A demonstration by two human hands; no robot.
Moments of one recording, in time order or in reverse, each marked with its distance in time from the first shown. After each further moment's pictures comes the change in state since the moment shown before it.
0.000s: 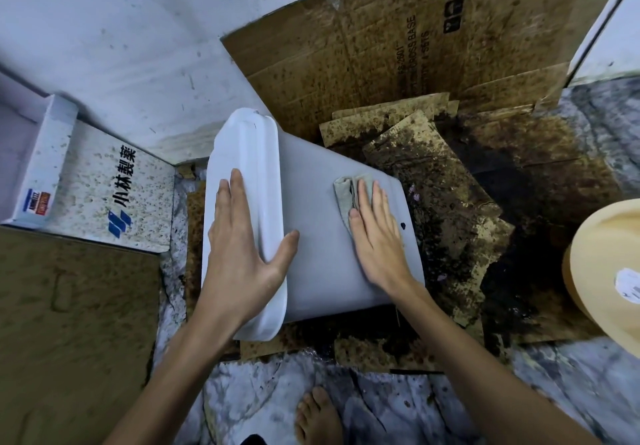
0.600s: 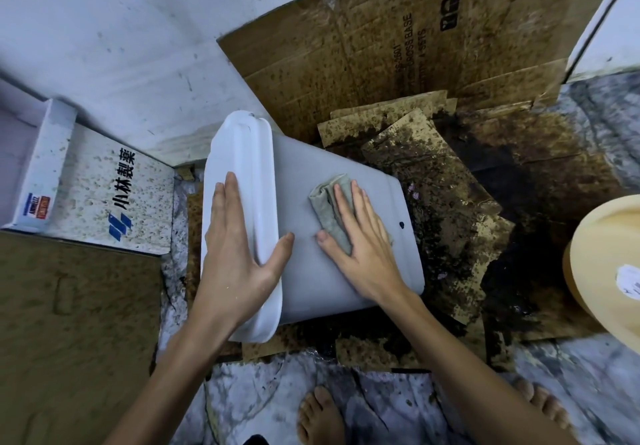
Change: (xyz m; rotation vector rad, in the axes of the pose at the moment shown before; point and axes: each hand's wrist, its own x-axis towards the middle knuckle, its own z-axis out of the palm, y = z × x) left_hand -0.001 -0.009 0.000 -0.010 0.021 -0.007; right_hand -0.017 -0.017 0.002 0.024 -0.019 -0.185
